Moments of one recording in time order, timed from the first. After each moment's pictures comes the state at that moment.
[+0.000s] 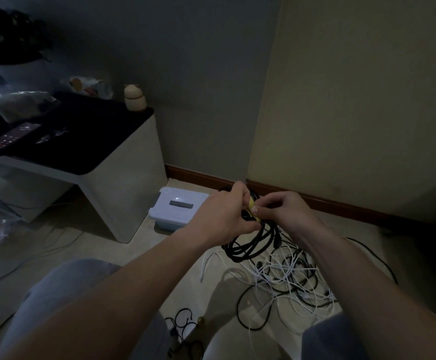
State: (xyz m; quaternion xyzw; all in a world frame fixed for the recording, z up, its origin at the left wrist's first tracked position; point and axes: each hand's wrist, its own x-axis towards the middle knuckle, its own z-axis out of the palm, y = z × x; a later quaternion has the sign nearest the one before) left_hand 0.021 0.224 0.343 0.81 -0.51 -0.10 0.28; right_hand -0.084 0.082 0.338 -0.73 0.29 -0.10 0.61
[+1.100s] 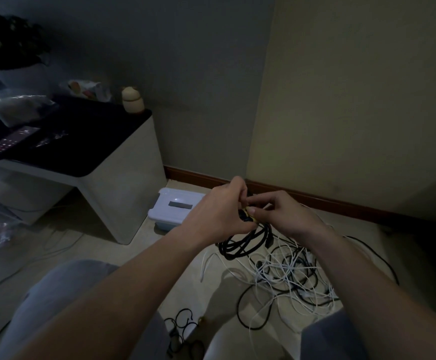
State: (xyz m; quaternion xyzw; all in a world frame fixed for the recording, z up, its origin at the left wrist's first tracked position) left_hand 0.026 0.222 0.340 0.79 -0.53 -0.04 0.31; right_hand -0.088 0.079 0.343 -0.82 0.19 -0.06 0.54
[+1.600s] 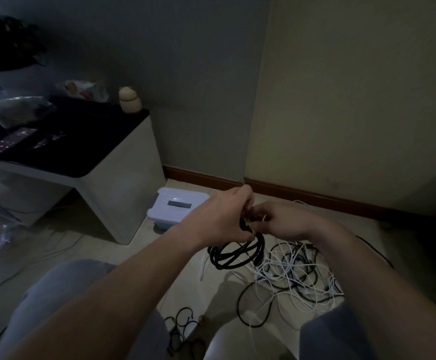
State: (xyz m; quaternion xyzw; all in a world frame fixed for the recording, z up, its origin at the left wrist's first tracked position) left_hand 0.023 0.220 0.335 0.75 -0.60 -0.06 0.25; right_hand -0.093 0.078 0.362 -0.93 0.13 0.15 0.31
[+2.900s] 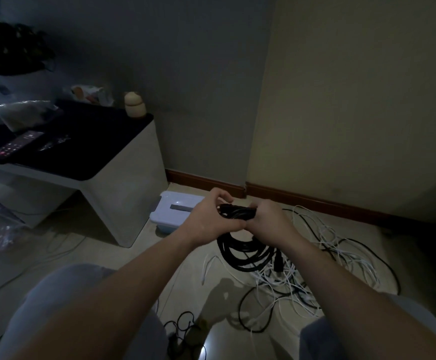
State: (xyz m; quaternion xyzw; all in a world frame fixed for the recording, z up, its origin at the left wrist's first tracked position) left_hand 0.034 0.241 0.329 0.76 -0.32 -0.31 0.48; right_hand -0.066 0.097 0.320 -0.89 0.28 -0.05 0.36
